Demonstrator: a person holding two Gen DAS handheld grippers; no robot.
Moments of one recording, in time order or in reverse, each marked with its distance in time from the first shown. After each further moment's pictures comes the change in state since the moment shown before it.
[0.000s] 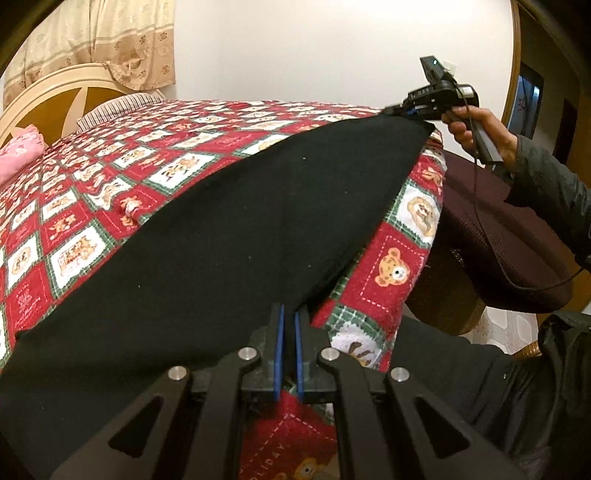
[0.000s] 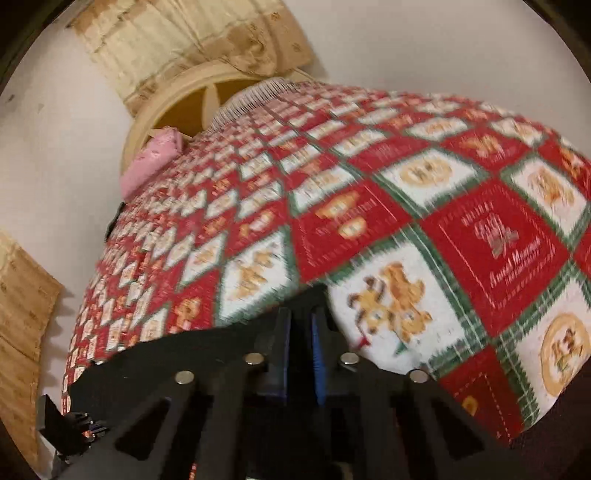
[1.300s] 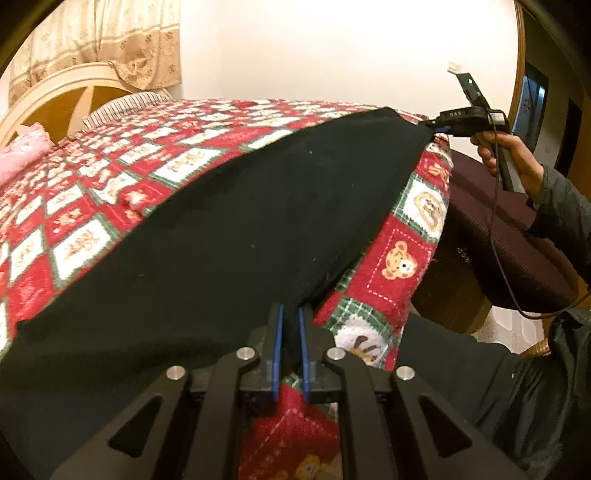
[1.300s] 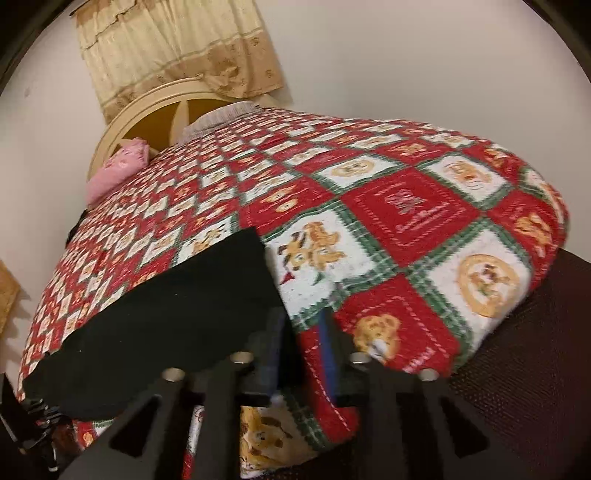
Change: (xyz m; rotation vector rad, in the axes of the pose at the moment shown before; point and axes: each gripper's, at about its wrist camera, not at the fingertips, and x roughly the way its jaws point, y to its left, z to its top) left arm 0.000 -0.003 -0.007 -0.009 -0.007 0.048; right arm -0.036 -0.013 -0.055 -0.016 -0.104 -0.232
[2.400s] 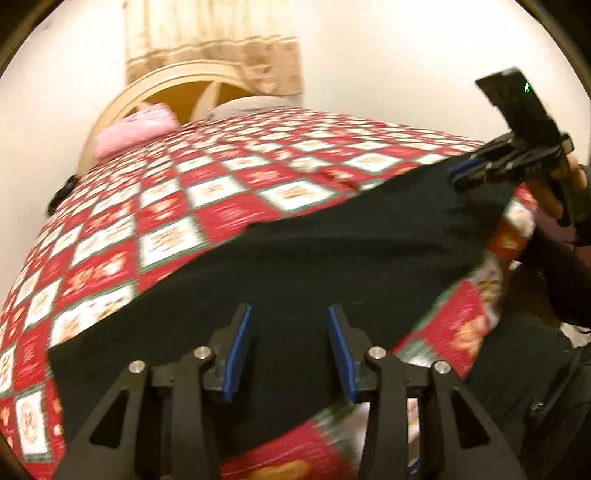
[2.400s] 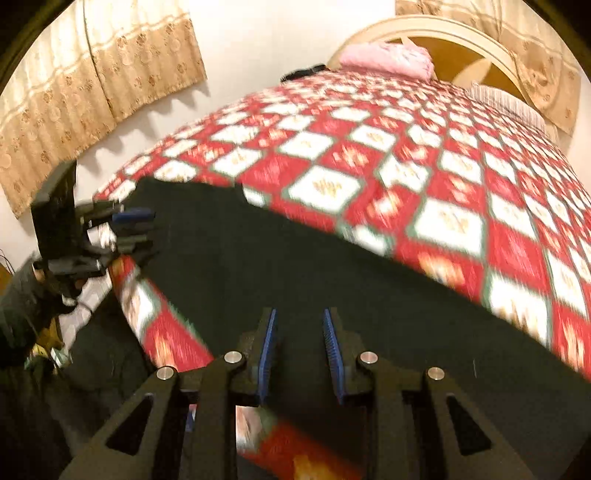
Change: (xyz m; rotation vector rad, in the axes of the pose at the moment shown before) left arm -0.109 0.107 -0.087 -0.218 -0.061 0.401; right arm 0.029 0.382 -0.110 -0.834 0.288 0.606
